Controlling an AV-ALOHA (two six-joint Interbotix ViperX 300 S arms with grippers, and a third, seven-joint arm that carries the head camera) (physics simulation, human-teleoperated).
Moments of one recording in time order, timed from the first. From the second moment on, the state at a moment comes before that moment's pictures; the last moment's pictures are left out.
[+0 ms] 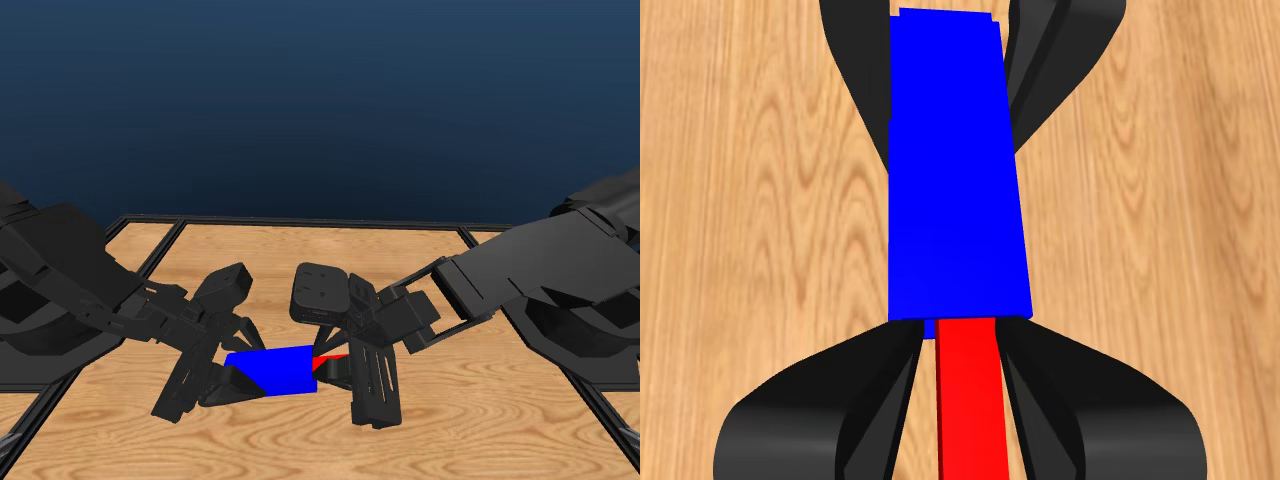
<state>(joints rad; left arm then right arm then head) -0.32 -0.07 0.96 -0.42 -0.19 -0.06 0.26 0.25 0.25 -0.32 0.48 0.54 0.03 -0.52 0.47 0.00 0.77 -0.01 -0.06</state>
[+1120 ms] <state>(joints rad) -0.33 -0.14 0.79 0.25 0.32 -0.78 0.30 0.20 0.38 -0.41 0.53 0.87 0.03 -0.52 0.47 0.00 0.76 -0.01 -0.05</state>
